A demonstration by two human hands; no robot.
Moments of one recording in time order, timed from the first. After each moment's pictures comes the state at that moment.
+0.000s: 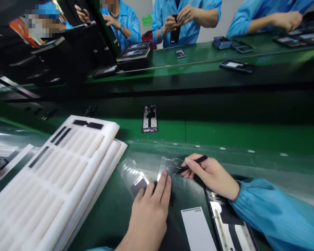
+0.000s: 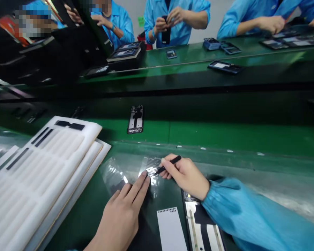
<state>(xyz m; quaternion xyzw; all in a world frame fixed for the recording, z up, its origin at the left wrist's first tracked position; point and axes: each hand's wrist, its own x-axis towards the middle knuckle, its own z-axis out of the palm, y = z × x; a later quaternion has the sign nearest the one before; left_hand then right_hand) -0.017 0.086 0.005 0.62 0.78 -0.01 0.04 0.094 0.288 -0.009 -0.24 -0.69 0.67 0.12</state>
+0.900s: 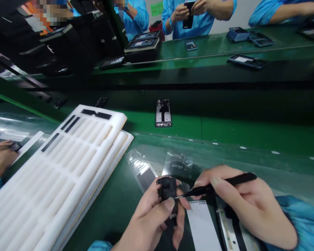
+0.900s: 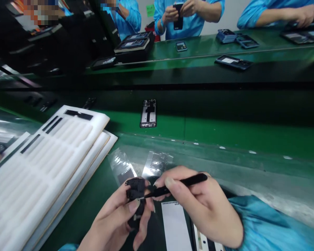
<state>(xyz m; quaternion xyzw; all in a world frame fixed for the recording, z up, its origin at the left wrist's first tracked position) -0.003 0.079 0.060 0.06 0.50 0.62 0.60 0.123 0.257 0.059 -0.18 -0.72 0.64 0.21</state>
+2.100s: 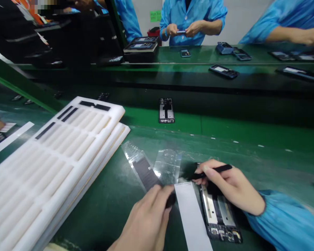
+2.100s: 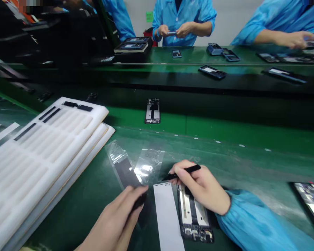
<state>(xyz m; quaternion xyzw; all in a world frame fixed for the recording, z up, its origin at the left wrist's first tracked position) 0.022 0.036 0.033 0.55 0.76 0.29 0.21 0.163 0.262 0.023 -0.18 -0.80 0.55 0.18</state>
